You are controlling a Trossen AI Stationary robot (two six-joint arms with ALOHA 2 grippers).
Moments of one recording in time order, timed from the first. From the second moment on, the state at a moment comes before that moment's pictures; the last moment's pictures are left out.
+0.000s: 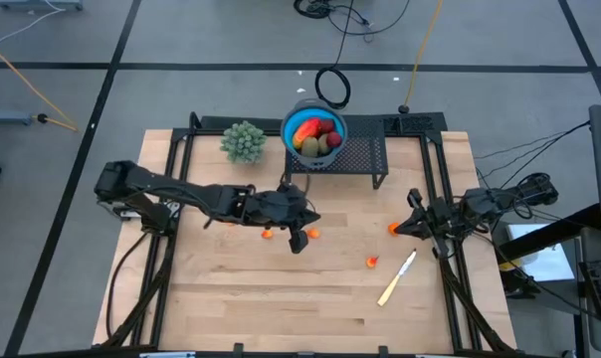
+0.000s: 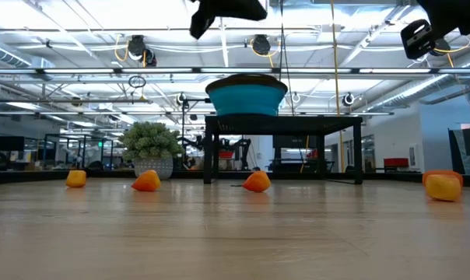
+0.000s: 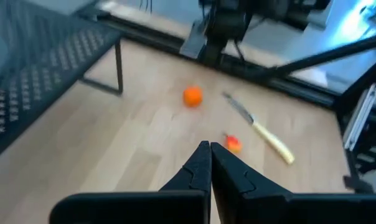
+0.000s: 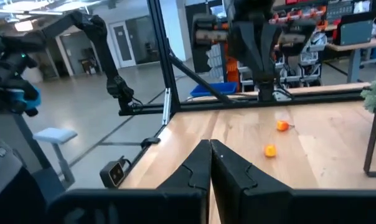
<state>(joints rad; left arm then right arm) -0.16 1.60 1.31 -0.22 -0.25 -0.39 0.34 0.18 0.30 -0.10 0.05 0.20</state>
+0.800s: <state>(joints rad) -0.06 1.02 0.61 0.20 -0.11 -0.18 0.34 0.39 0.31 -0.10 0.21 0.36</state>
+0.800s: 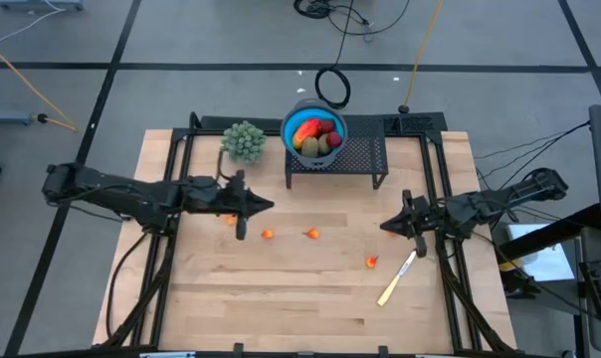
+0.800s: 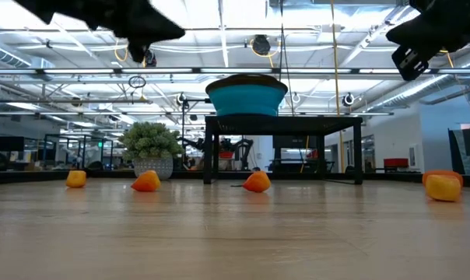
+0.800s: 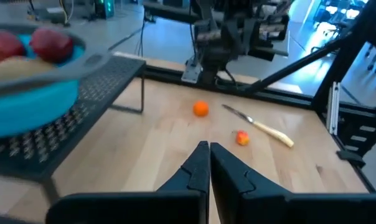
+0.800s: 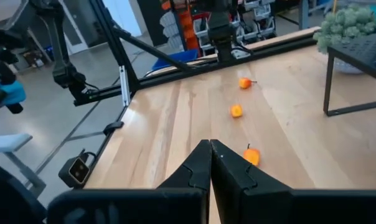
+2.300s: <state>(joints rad) 0.25 0.53 0.25 0.29 0.18 -0.23 0.21 1.08 0.99 -0.96 0.05 0.40</state>
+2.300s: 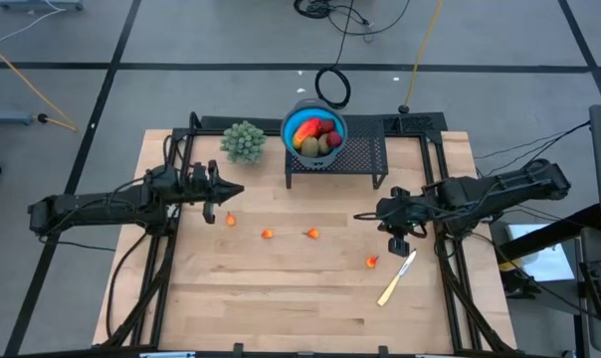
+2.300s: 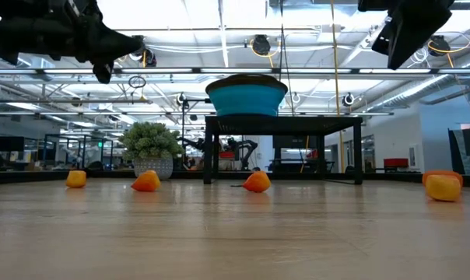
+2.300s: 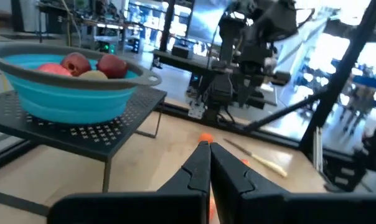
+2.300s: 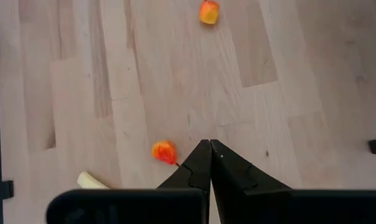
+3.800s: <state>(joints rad) 0.16 0.06 0.26 -0.27 -0.05 -0.08 0.17 1.04 0.99 -1.10 0.04 0.48</state>
